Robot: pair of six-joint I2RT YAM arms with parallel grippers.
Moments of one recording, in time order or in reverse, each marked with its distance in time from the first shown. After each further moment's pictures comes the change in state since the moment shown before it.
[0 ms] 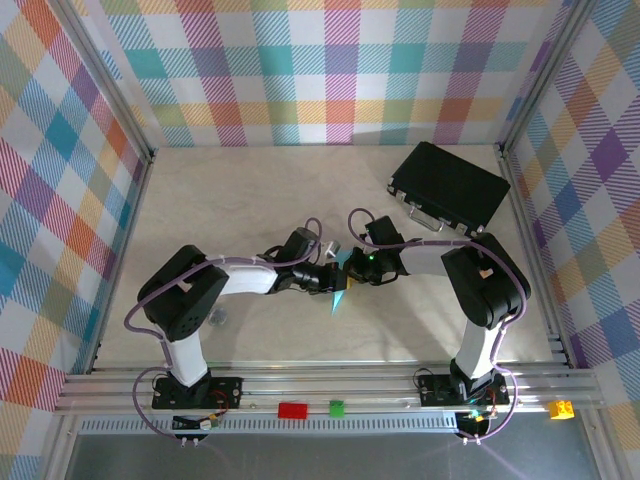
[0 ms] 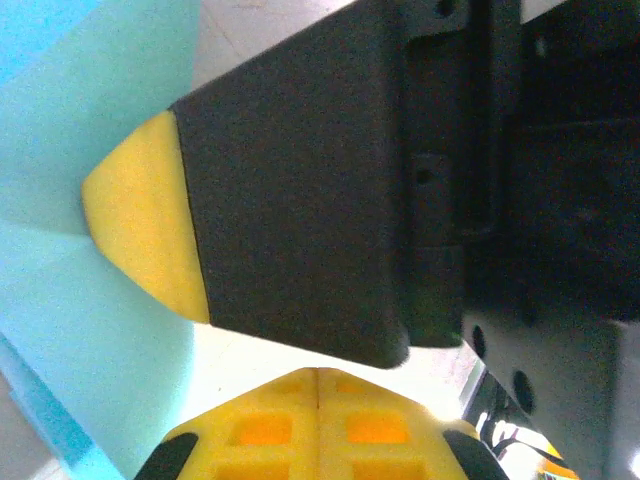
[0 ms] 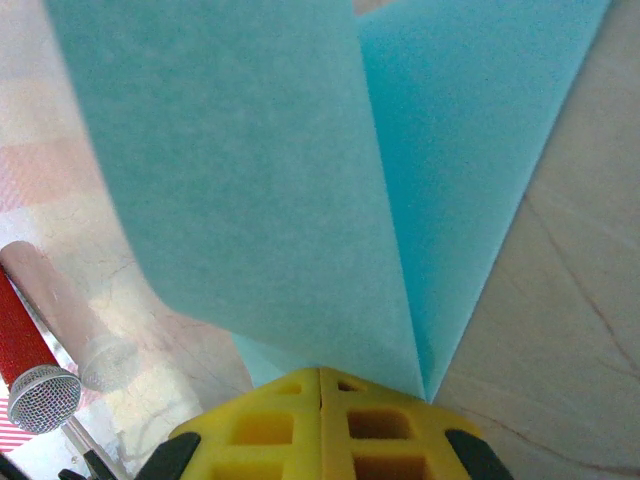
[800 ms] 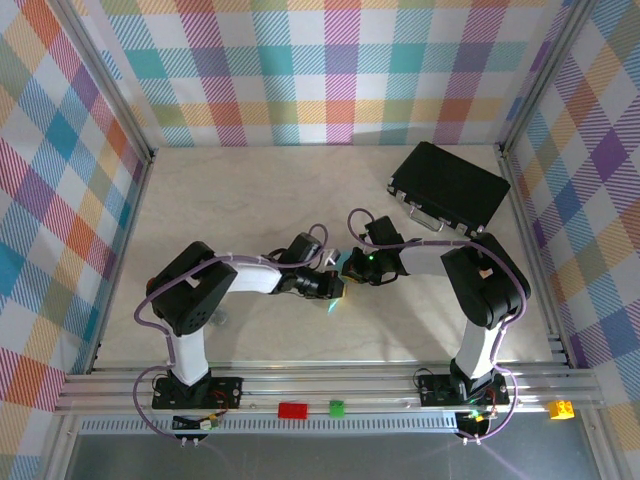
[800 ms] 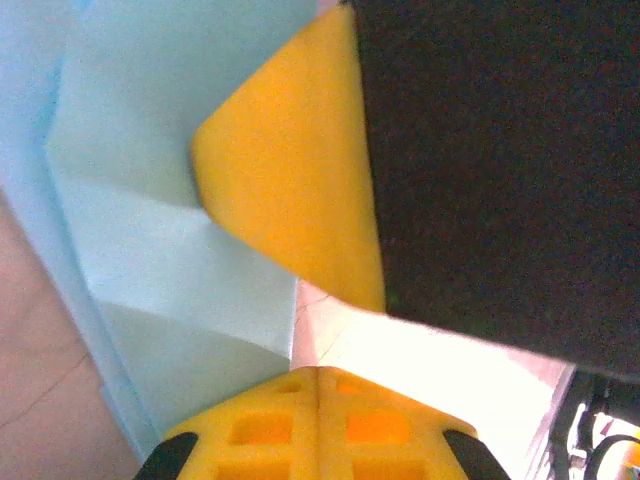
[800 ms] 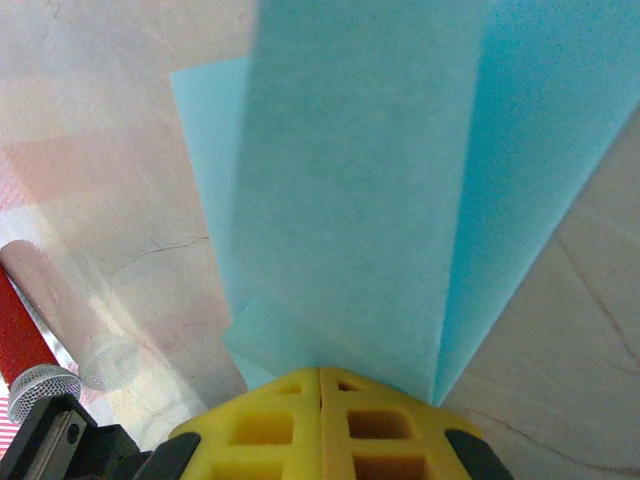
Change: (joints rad) left arm -0.013 0.040 -0.008 -0.079 -0.060 0.137; right arm 0.003 0.001 0.000 0.000 0.000 0.000
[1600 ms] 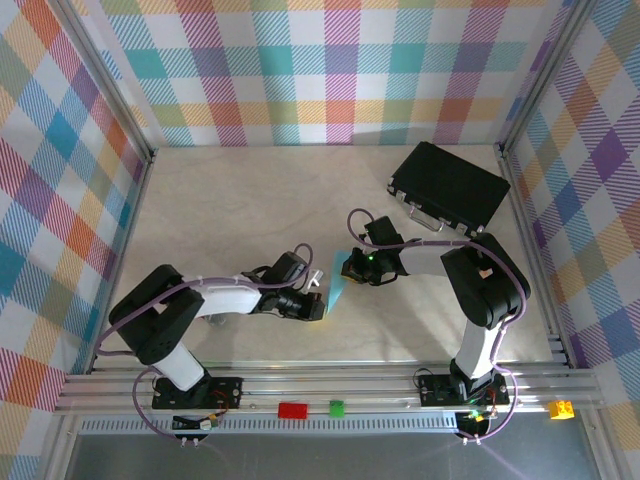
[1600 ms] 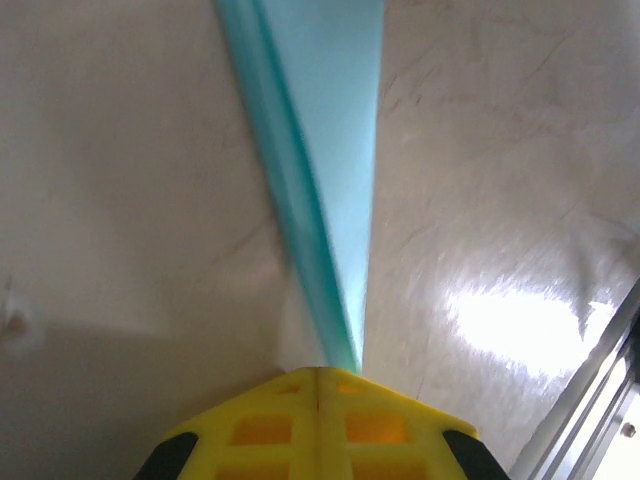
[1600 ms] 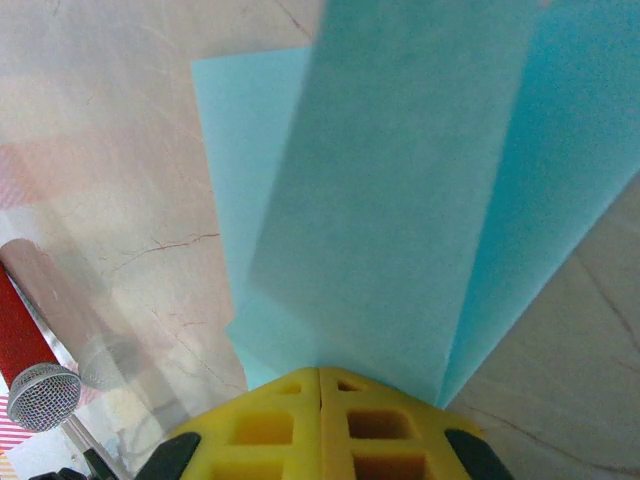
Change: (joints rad) left arm -0.042 -0.257 -0.208 -0.166 -0.104 0.071; right arm 0.001 0.000 0.000 0.000 0.000 0.000
